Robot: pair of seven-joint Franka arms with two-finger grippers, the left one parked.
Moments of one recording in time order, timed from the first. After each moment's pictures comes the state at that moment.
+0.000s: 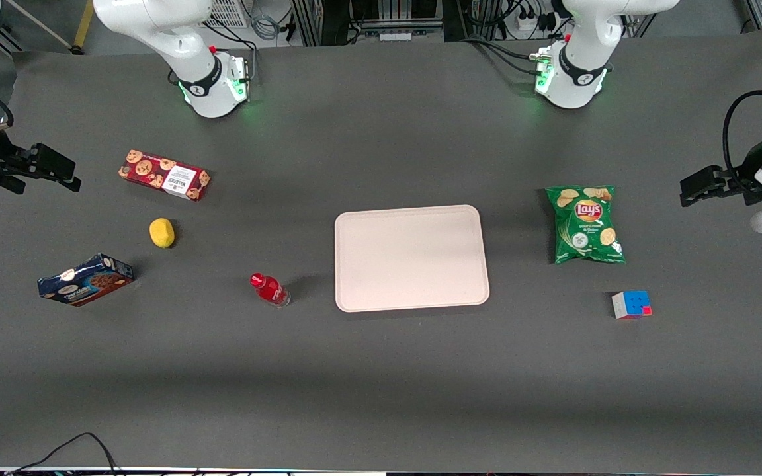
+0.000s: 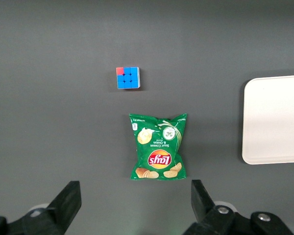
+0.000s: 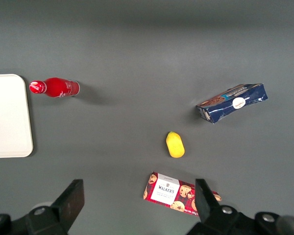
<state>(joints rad) 0.11 -0.08 -0.12 -1.67 -0.01 1.59 0.00</state>
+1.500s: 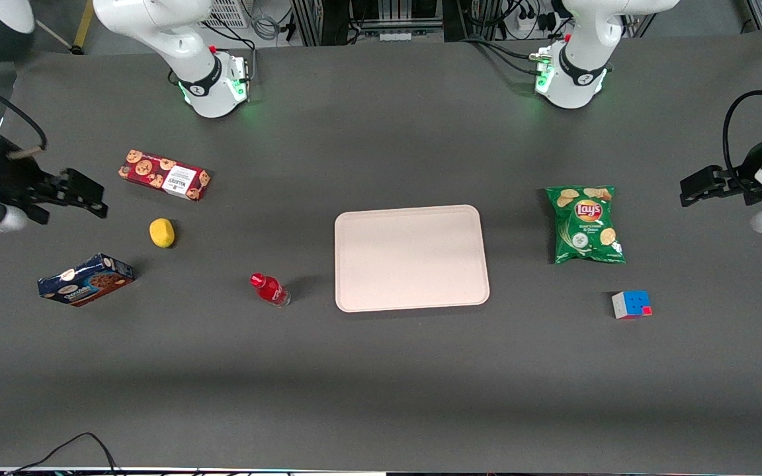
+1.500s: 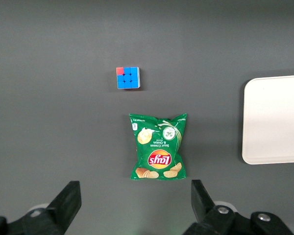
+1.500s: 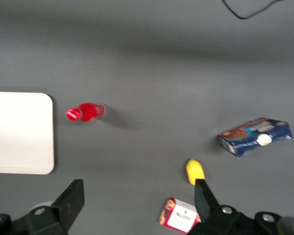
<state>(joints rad) 0.15 0.10 -0.04 -1.45 0.00 1.60 0.05</state>
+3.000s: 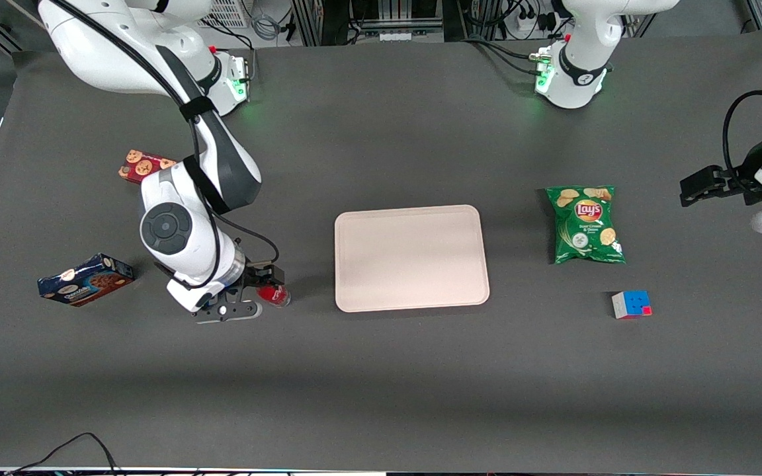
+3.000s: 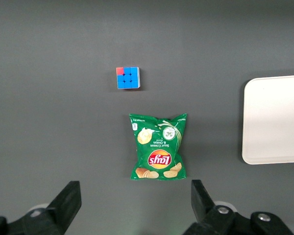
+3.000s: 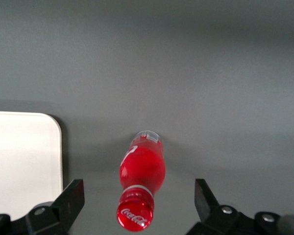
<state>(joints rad) 0.27 0.47 0.10 -1.67 -0.06 2.15 0.32</state>
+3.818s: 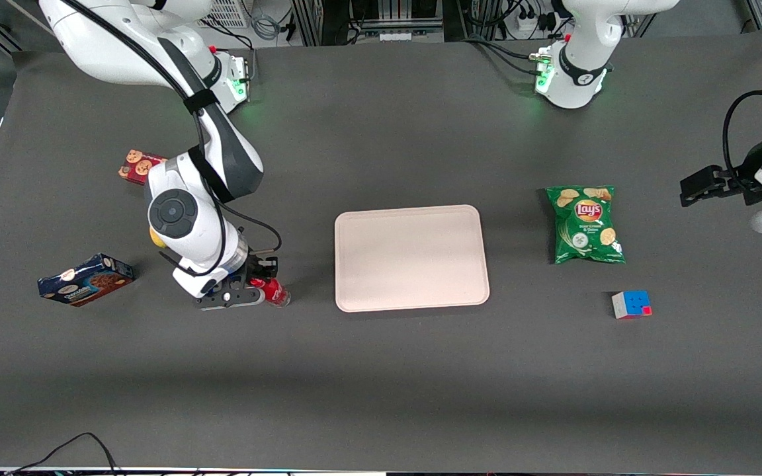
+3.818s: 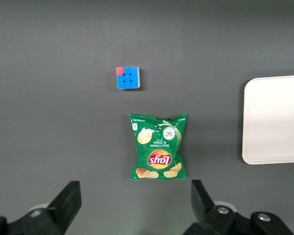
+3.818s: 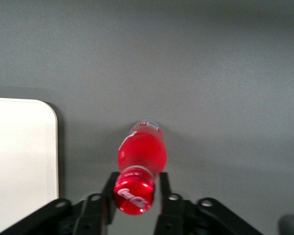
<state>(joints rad) 0.27 0.42 0.11 -1.79 -0.06 2.22 0.32</state>
